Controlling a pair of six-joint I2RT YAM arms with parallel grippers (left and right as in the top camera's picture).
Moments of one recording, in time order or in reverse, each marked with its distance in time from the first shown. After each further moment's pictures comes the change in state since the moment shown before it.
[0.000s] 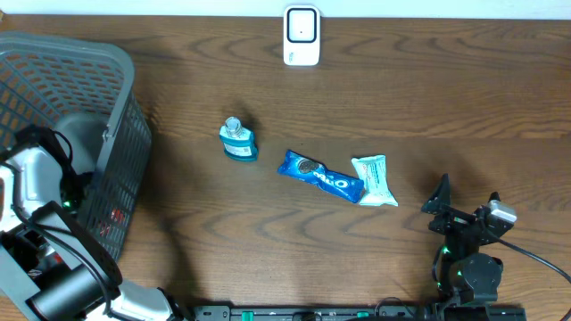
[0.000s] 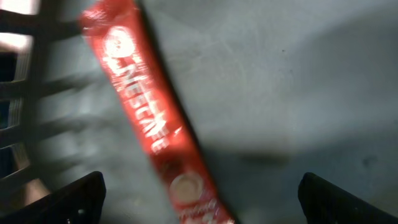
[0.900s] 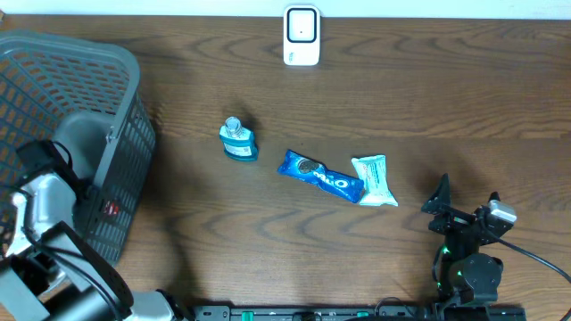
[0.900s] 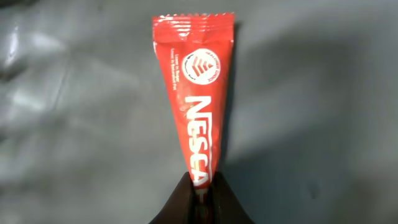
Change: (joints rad) left arm 0.026 -0.127 -0.173 0.318 0.016 0.127; right arm 0.000 0.000 0.000 0.000 0.000 0.000
